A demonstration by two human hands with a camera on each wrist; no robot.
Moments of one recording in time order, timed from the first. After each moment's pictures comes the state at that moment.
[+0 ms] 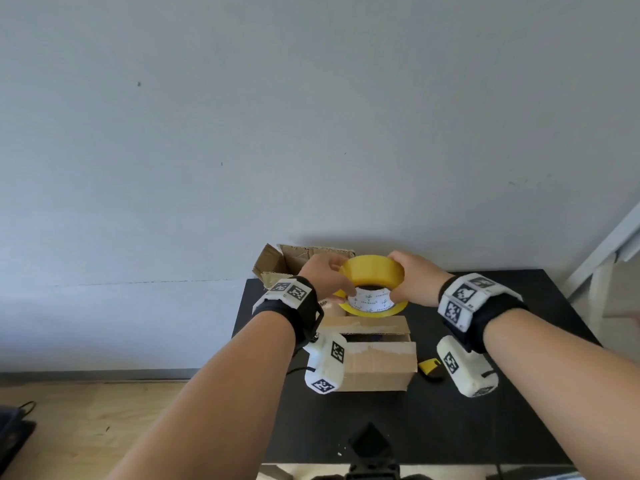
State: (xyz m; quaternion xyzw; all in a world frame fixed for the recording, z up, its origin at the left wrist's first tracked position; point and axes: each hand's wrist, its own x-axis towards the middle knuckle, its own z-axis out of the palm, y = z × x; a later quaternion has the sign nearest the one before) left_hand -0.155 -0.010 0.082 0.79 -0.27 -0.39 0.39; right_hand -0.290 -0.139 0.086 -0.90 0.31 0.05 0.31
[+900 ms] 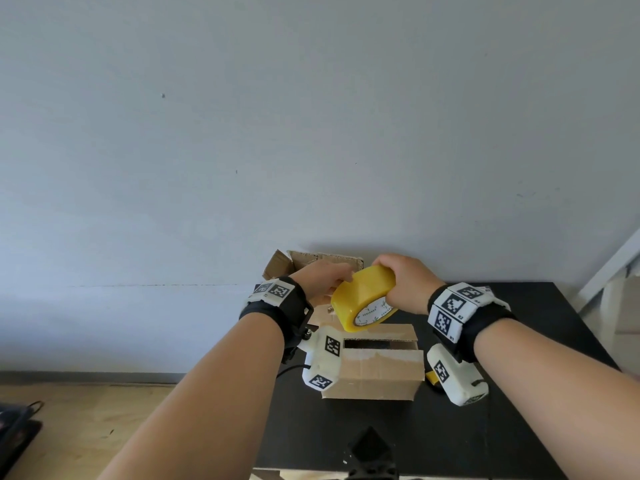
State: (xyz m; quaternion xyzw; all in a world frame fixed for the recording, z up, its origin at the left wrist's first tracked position) left_hand -0.146 0.003 0.093 0.73 -0.23 -0.47 0.44; right_hand -0.279 -0.112 0.103 -0.92 0.26 -0.02 0.29
